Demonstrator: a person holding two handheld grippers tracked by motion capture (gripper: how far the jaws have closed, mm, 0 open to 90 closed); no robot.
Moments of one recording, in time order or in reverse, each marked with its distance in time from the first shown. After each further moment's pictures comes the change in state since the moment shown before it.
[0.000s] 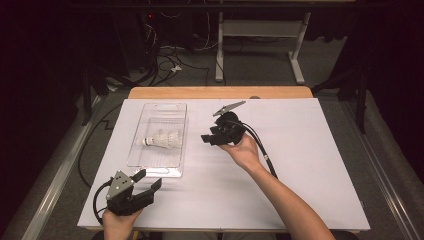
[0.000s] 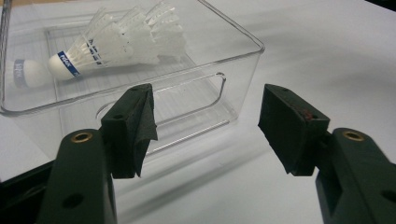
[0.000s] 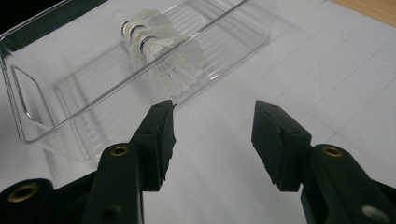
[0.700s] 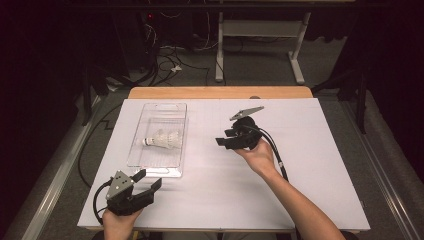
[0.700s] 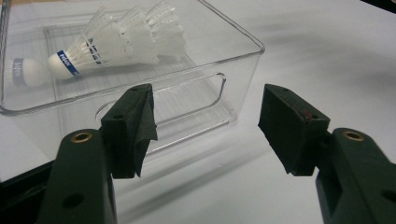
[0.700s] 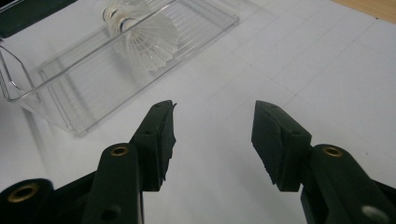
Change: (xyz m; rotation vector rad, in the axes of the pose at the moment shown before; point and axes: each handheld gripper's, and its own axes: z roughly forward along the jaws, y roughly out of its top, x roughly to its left) left arm 0.000 0.000 0.000 -0.003 -0.003 -0.008; right arm -0.016 -0.030 -0.030 -0.016 -0.045 0.024
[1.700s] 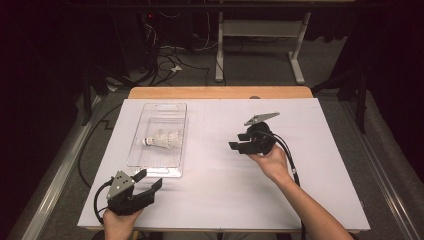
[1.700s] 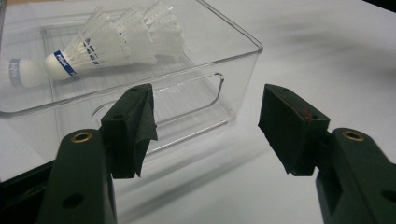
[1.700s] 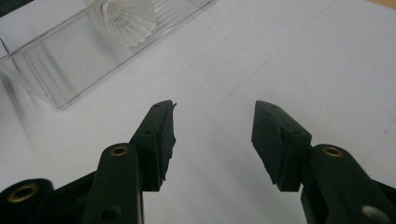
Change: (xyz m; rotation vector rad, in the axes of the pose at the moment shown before) left arm -0.001 0.000 0.001 0.004 -0.004 0.003; right arm -0.015 -0.028 -0.021 0.004 -0.037 0.022
